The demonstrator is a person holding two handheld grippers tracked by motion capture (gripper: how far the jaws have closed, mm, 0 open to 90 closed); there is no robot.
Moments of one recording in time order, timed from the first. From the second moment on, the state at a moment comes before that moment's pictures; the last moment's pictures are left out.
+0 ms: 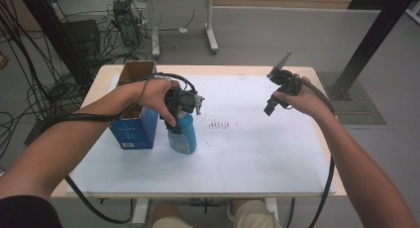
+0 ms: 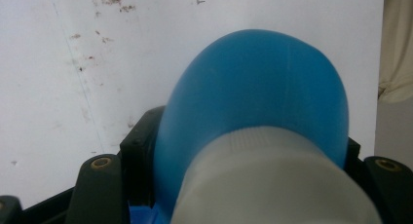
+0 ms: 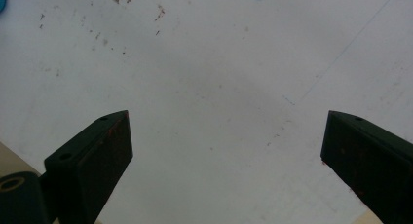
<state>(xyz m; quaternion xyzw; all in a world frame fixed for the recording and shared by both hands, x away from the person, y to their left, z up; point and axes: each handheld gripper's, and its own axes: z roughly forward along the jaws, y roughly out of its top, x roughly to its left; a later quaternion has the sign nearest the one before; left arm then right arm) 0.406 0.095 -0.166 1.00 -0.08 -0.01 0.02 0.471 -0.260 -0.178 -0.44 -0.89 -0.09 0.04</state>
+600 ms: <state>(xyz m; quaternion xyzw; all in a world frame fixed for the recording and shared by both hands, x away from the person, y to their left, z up) 0.407 0.095 -0.166 1.00 -0.08 -0.01 0.02 0.471 -0.259 -0.178 -0.44 -0.89 -0.09 0.04</state>
